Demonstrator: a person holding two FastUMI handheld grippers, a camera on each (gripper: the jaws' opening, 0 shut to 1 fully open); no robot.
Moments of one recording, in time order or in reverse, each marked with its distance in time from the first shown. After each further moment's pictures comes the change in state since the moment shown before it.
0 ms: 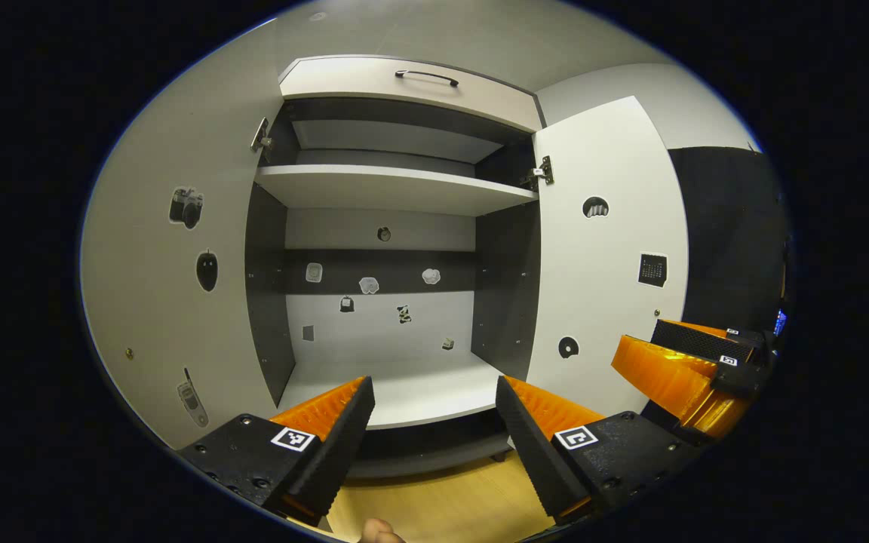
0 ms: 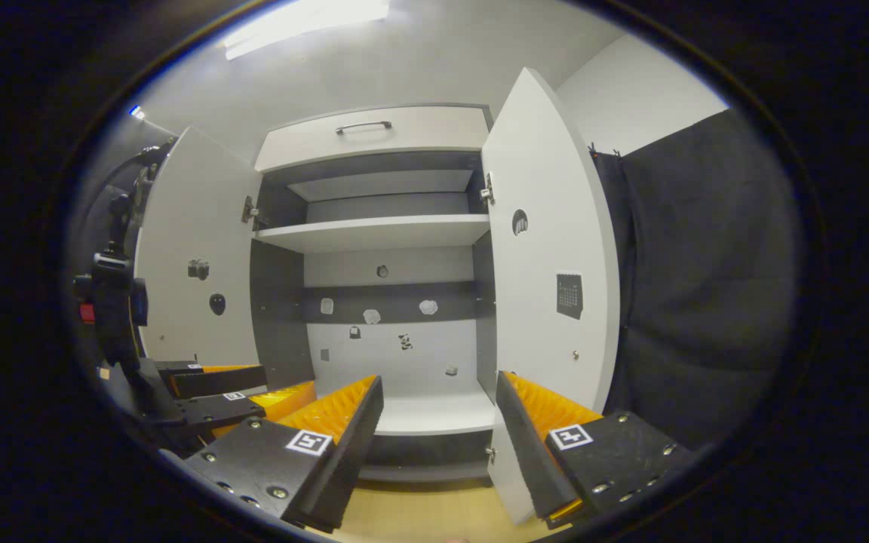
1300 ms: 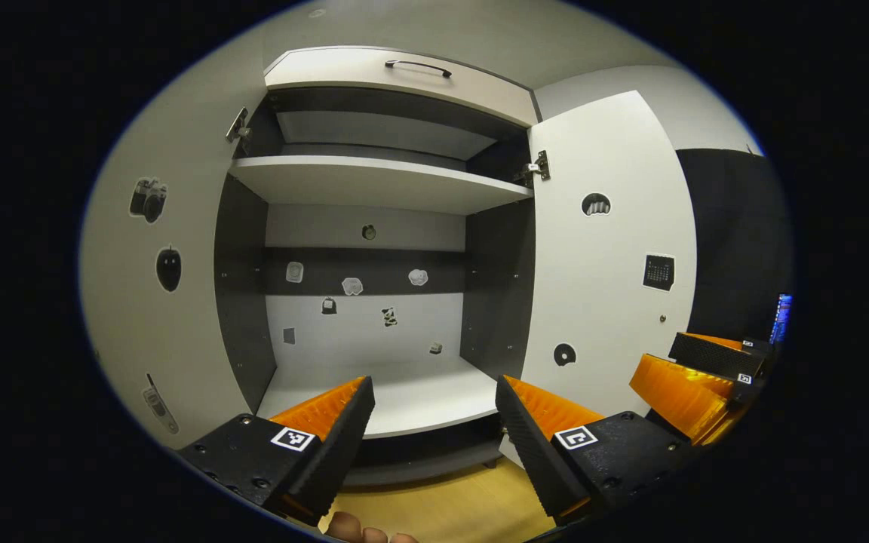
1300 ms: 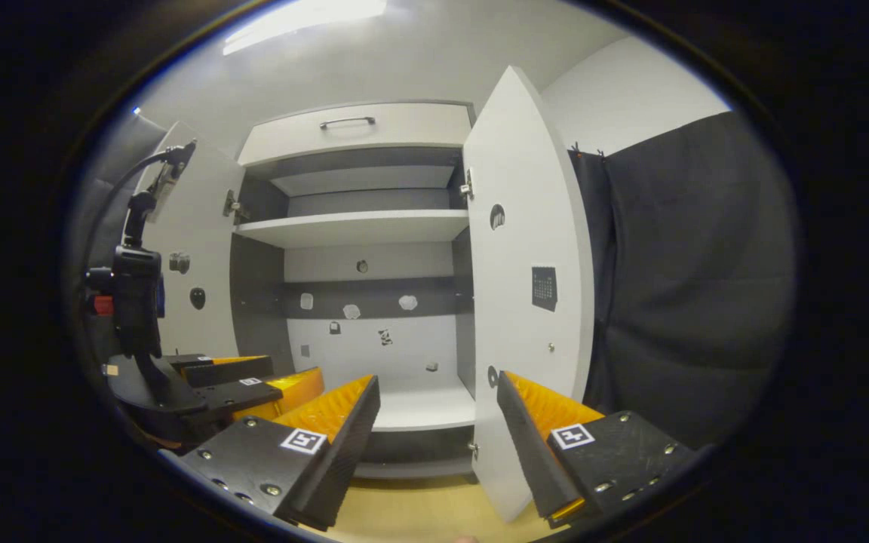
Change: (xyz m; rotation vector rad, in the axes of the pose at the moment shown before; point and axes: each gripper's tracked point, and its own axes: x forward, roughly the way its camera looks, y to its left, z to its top) left arm 0.030 -0.010 0.000 -0.005 0.005 -0.035; right arm -0.001 -0.019 -0.007 -0.020 0.009 -0.072
